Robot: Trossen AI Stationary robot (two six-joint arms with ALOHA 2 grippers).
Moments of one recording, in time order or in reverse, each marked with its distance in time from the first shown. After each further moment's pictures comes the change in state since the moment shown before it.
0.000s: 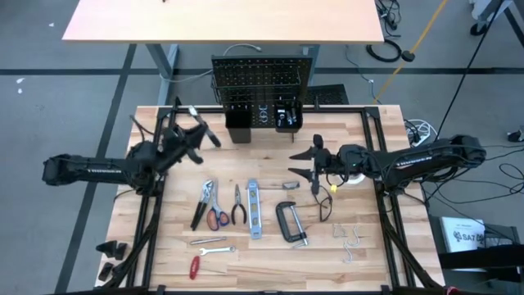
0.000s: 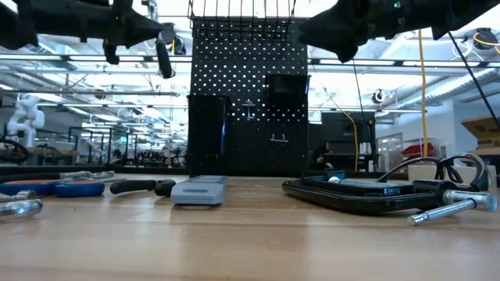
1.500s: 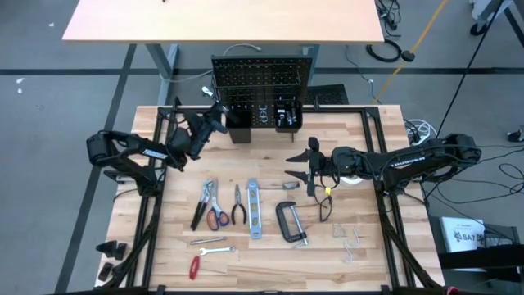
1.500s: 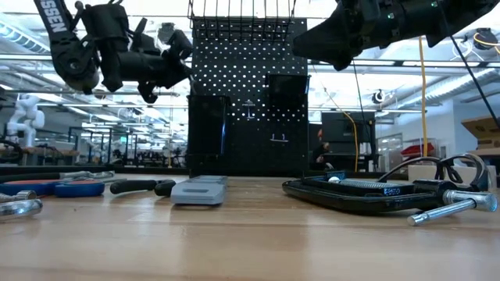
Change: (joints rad) left arm 0.292 0.843 0.113 0.757 -0.025 -0.187; right arm 0.000 0.067 0.000 0.020 0.003 -0.029
